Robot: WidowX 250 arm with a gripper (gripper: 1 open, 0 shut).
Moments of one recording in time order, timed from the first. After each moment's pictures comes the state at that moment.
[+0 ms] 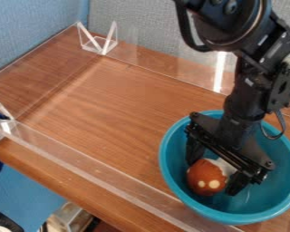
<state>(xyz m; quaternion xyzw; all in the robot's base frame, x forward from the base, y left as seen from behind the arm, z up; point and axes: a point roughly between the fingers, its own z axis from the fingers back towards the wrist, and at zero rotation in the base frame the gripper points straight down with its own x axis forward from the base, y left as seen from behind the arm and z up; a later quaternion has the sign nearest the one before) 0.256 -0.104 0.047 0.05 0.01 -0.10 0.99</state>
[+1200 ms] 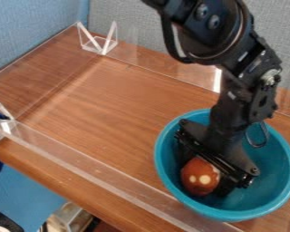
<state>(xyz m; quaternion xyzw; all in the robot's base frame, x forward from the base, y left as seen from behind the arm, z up) 0.255 -0.091 0.033 0.07 -0.01 -0.09 0.99</state>
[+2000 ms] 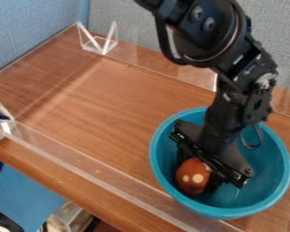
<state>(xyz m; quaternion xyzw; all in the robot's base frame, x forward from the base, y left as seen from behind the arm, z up) 0.252 -0.085 0.033 0.08 -0.01 -0.08 0.99</state>
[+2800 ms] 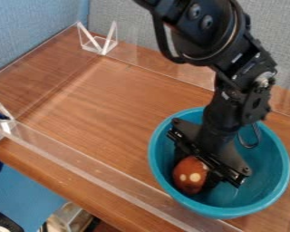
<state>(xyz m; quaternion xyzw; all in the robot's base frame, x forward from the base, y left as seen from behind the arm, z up) 0.250 -0.083 0.035 0.08 -0.01 -0.08 0.99</state>
